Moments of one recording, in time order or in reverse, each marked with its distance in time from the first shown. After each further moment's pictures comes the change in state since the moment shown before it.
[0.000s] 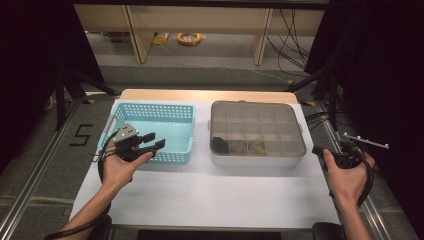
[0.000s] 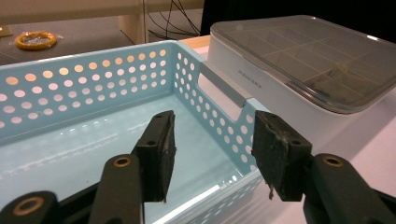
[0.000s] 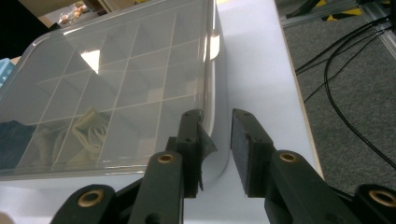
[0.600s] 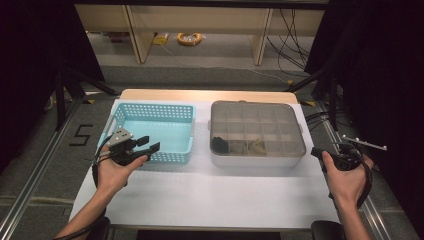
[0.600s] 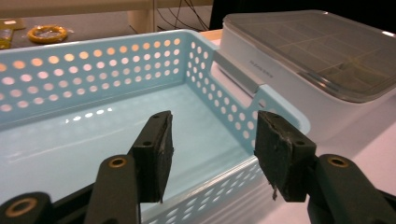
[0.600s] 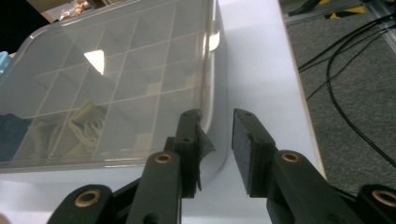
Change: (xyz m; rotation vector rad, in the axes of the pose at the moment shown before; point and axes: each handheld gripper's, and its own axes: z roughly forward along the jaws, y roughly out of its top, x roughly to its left) left arm 0.007 -0.012 -0.013 0.008 0.042 -0.019; right arm -0.003 -0.006 0.004 0.004 0.008 -0.011
